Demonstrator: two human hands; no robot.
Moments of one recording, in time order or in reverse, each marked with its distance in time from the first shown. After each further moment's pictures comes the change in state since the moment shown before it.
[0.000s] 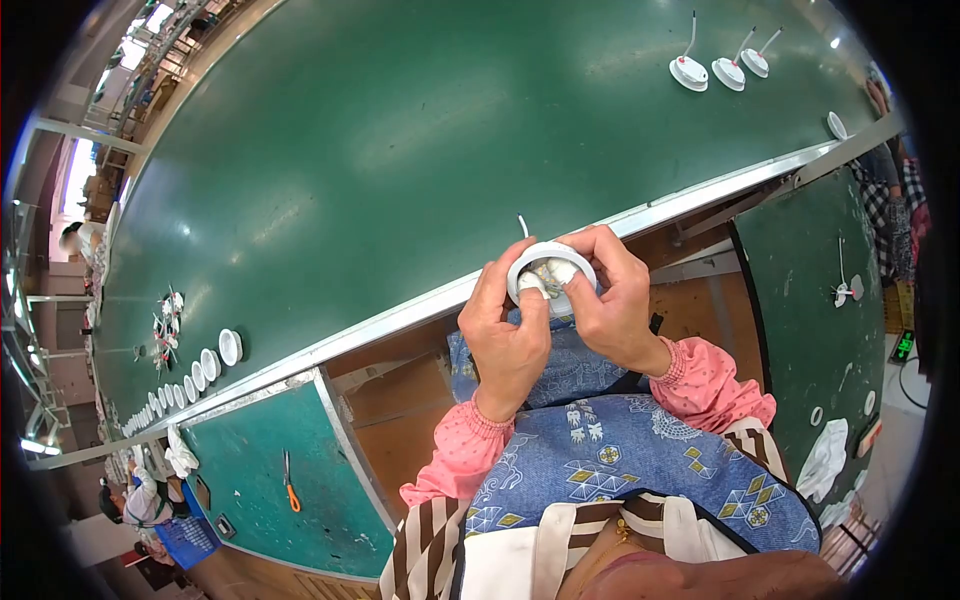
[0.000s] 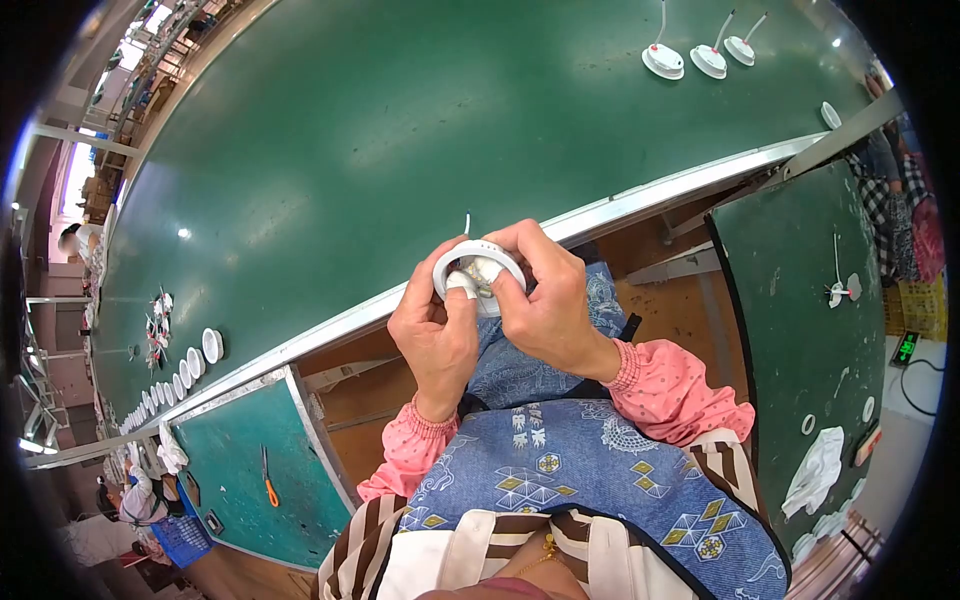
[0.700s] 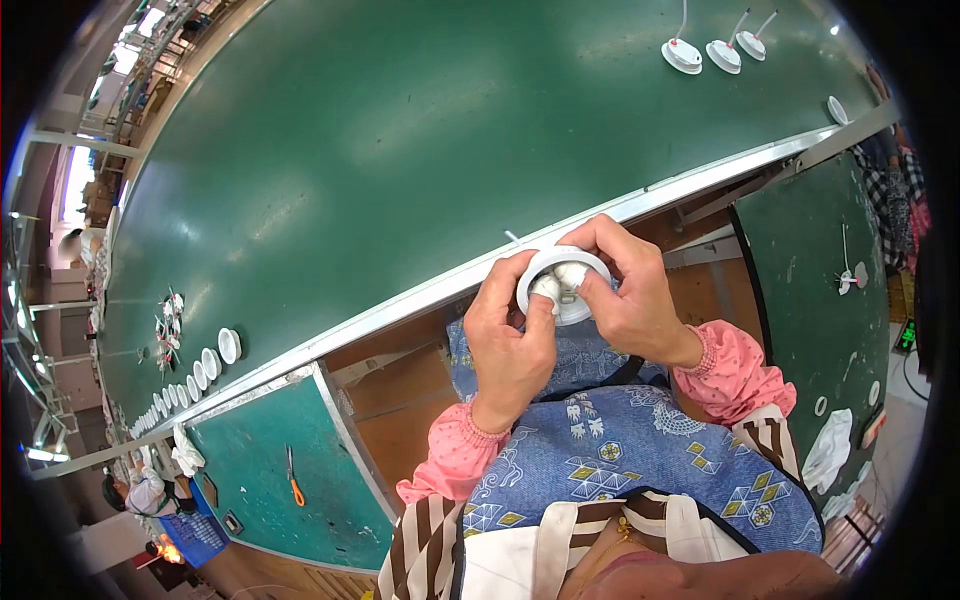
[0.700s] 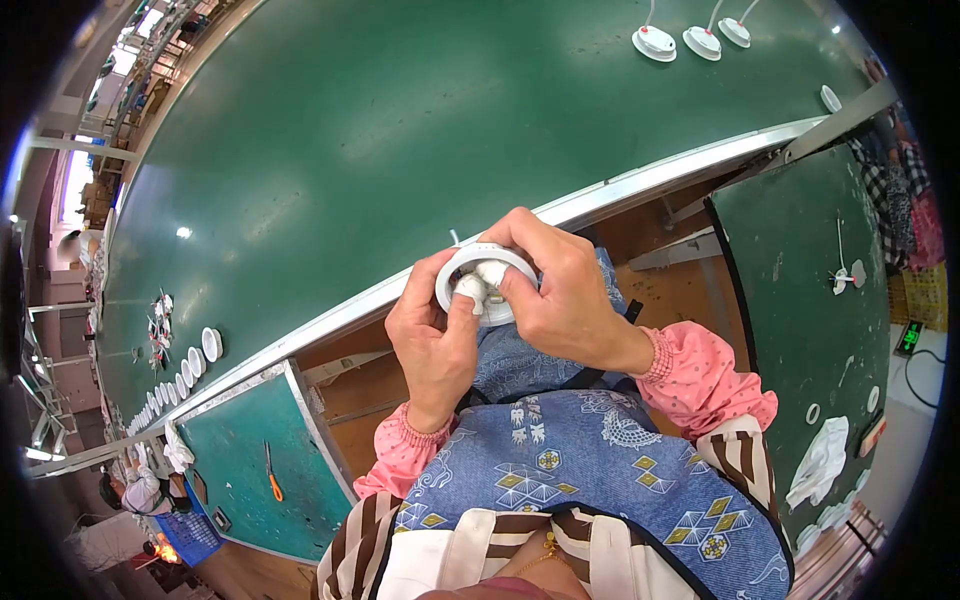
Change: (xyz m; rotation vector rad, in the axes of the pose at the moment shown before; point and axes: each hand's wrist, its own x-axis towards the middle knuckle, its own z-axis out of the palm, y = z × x) left_hand -0.008 0.021 -0.001 0.003 -0.103 -0.125; right_hand 0.007 -0.021 -0.030 -0.069 -0.208 0.062
